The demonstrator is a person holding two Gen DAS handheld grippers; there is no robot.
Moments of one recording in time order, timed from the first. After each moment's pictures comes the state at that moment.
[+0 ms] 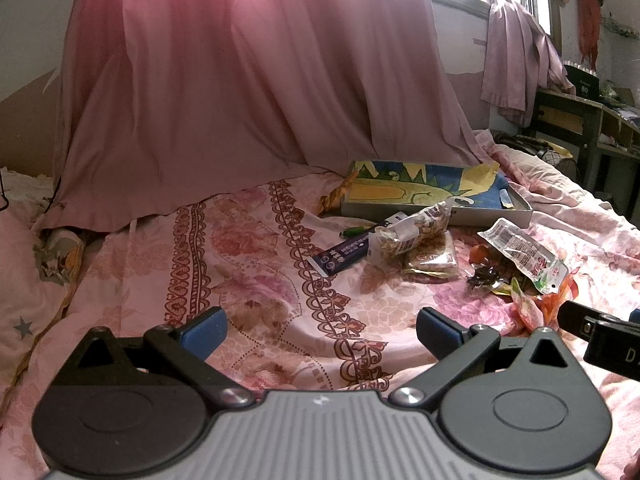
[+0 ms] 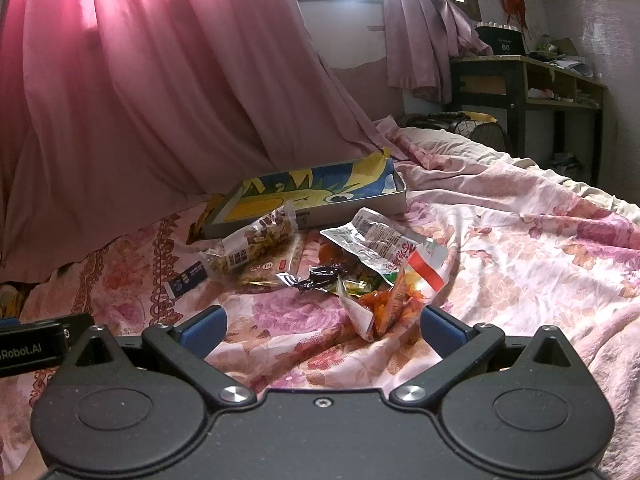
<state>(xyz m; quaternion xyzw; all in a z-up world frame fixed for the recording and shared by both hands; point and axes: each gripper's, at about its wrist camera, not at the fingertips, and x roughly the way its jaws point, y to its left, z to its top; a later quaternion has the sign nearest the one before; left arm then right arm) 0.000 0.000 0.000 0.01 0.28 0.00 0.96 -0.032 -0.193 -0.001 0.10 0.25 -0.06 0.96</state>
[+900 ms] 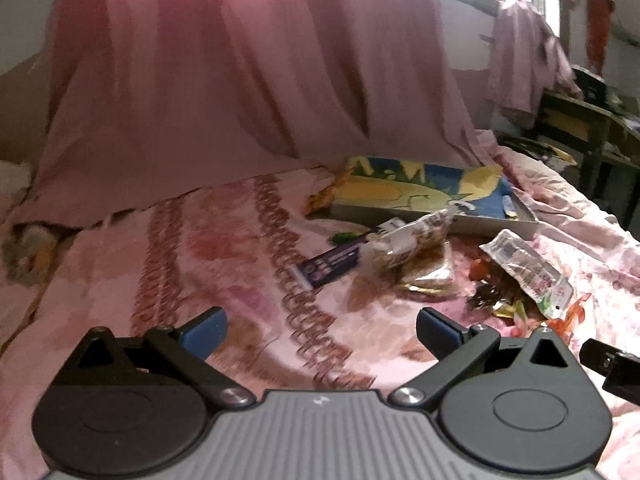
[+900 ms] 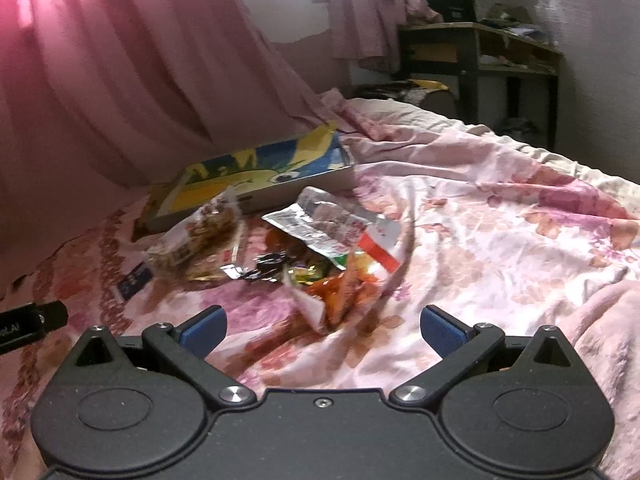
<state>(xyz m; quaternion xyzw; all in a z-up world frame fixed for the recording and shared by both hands) 0.049 -0.007 -0.006 -0.01 0.29 -0.02 0.96 -0.008 -0.212 -0.014 0.12 0.30 -0.15 0.93</state>
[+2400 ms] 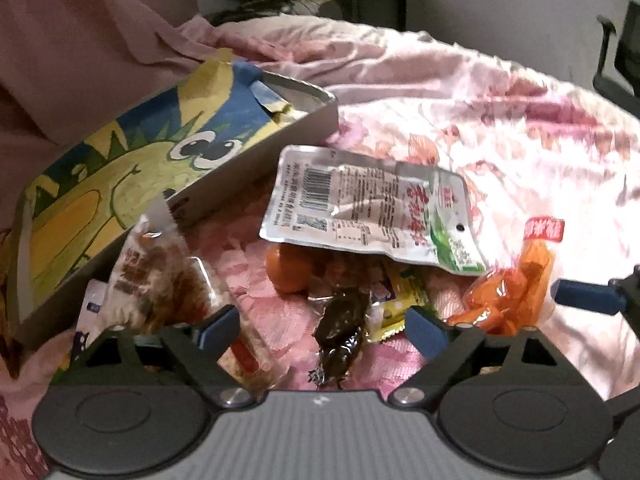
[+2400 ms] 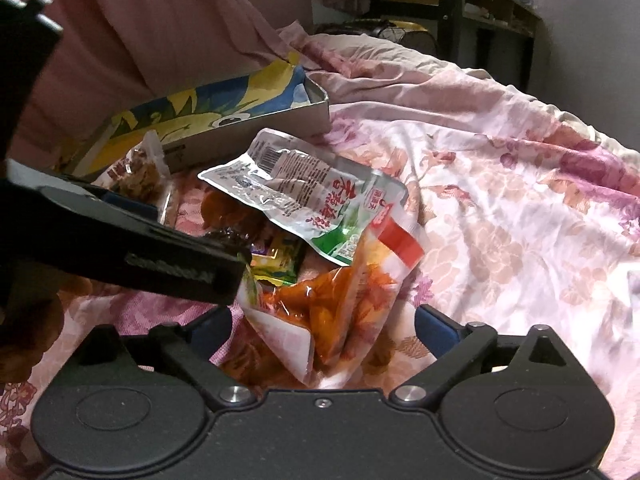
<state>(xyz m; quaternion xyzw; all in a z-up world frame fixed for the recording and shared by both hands) 0.228 -0.169 -0.080 0.24 0.38 -0.39 0.81 0.106 -0.223 -0.080 0.11 0.38 -0.22 0.89</state>
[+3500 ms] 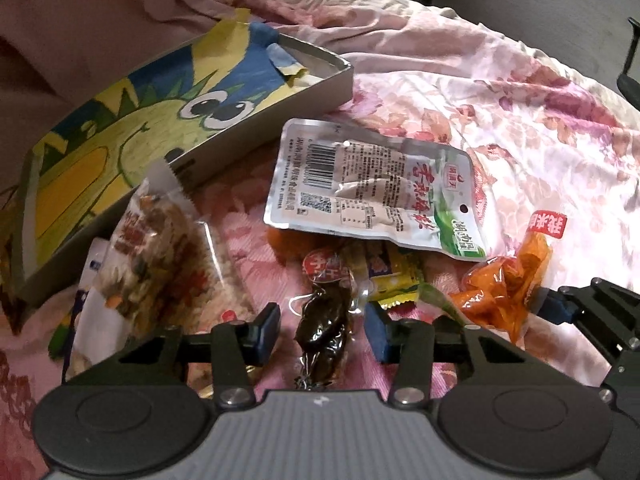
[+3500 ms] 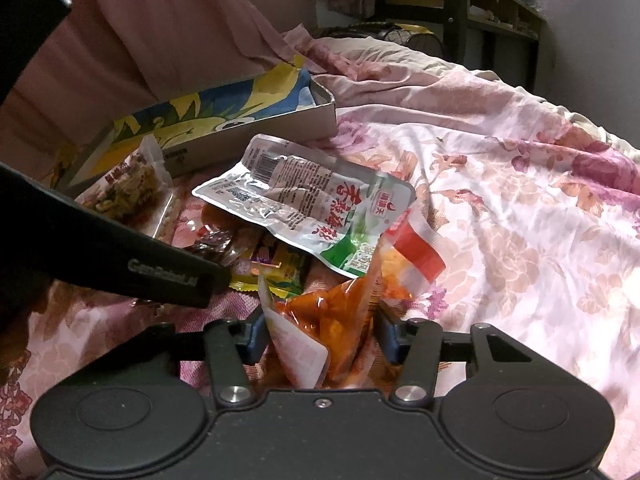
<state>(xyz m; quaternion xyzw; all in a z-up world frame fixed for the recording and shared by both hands) 0.227 -0.171 -0.071 0.22 0.45 -0.34 0.80 0.114 -0.230 -0.088 0.11 0.36 -0.21 0.90</state>
